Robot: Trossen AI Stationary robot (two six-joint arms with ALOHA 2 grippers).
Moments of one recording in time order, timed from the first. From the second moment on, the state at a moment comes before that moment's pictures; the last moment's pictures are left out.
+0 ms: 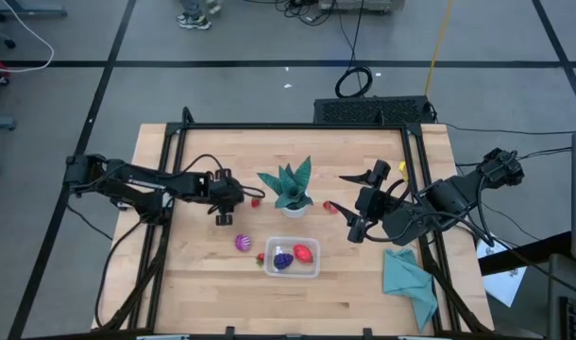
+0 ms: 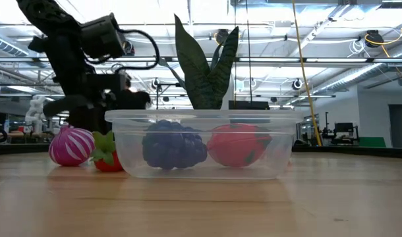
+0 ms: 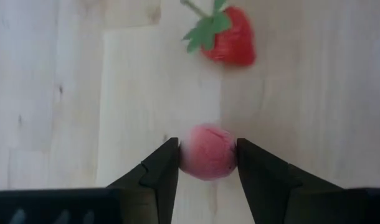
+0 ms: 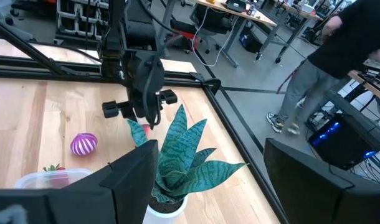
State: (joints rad) left arm 0.08 1.29 0.56 -0.40 -0.19 0.14; right arm 0.52 1.36 1.55 -0.83 0.94 0.19
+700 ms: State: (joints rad) left arm -0.20 0.93 0.56 -0.48 -0.26 -0.19; right arm 0.45 1.36 1.55 -0.83 0.94 0.16
